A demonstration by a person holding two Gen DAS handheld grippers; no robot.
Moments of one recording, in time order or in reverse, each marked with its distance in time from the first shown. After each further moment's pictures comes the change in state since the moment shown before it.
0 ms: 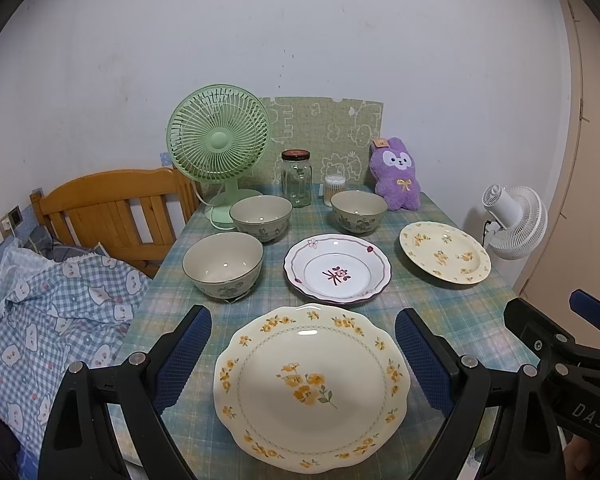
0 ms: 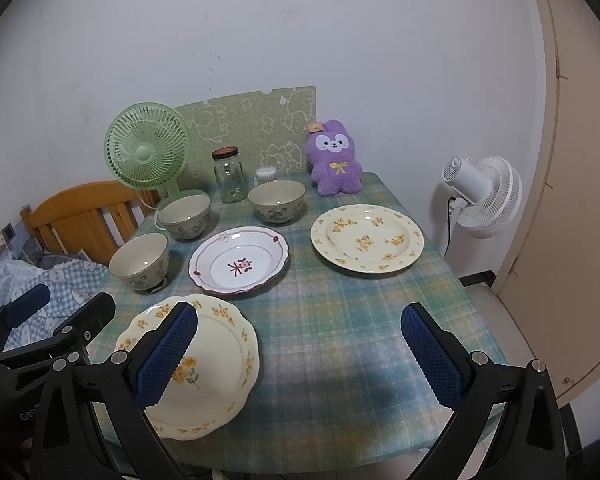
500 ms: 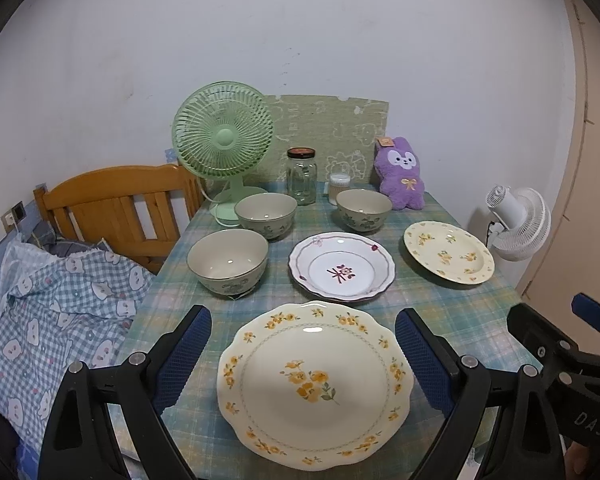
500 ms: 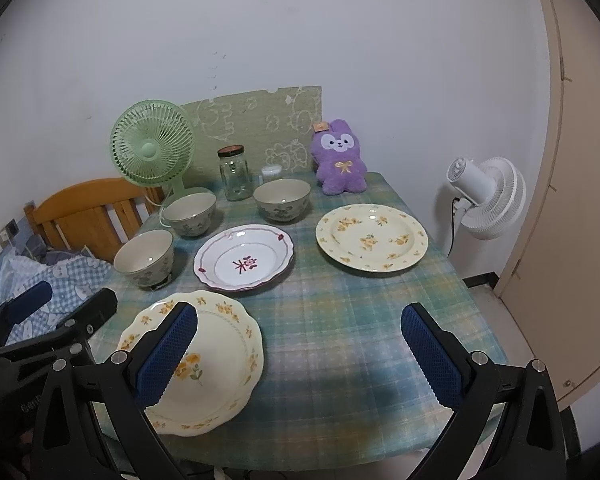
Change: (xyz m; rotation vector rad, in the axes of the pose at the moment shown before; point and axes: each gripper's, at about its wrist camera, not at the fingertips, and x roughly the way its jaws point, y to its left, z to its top) left arm -0.003 0.006 -0.002 -0.021 0.007 0.014; right arm -0.002 0.004 -0.001 -0.010 0.006 0.016
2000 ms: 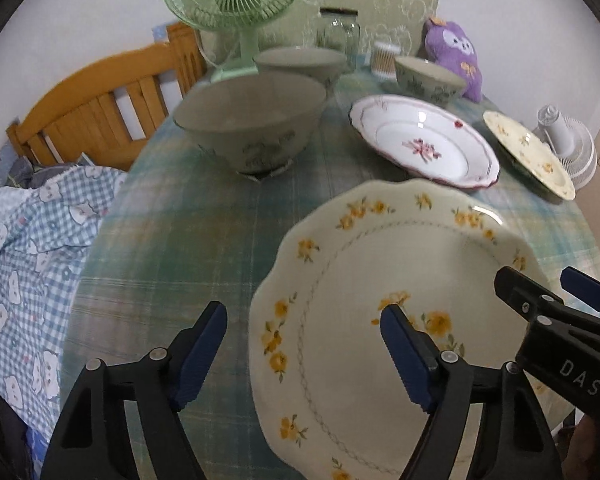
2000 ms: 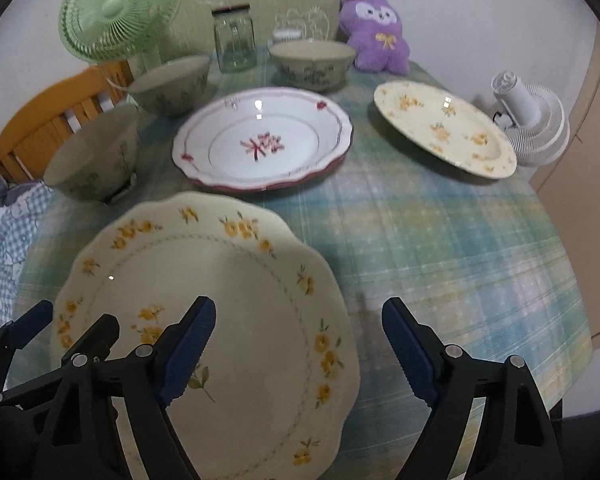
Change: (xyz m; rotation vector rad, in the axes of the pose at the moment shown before) left arm 0.148 0.067 -0.055 0.012 0.402 -0.001; right arm 0.172 0.078 -0.045 -0.018 0.405 -0.084
